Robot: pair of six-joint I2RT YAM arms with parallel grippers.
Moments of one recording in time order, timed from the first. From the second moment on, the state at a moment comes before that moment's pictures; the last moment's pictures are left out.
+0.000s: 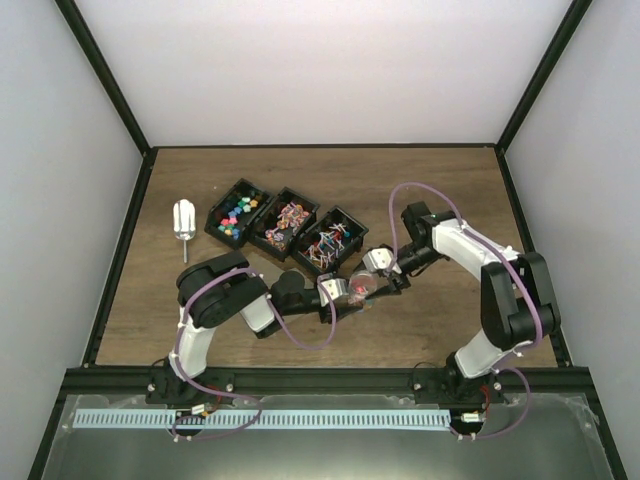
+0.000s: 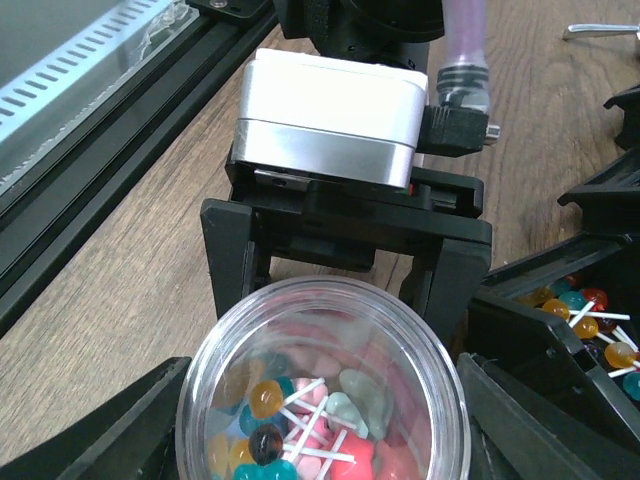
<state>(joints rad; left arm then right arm) -0.90 2.04 0.52 1.32 0.43 0.13 0.28 1.60 1.02 -1.01 -1.00 -1.78</state>
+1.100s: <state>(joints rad) -0.91 2.05 0.54 1.31 0.39 0.11 0.33 1.18 0.61 -0.38 -0.89 -0.97</state>
